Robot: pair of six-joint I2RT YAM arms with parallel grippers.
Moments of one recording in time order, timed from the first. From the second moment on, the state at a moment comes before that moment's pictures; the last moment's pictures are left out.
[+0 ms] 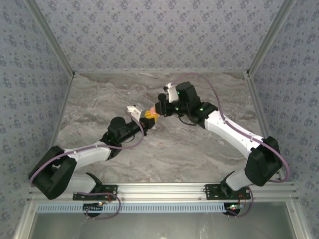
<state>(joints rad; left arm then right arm) -0.68 1.31 0.47 0.82 0.23 -0.23 0.66 1.47 1.22 -0.29 -0.35 0.41</state>
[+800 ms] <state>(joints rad) -0.68 1.30 0.47 0.78 0.21 -0.16 0.66 1.47 1.22 -0.30 -0.35 0.41</state>
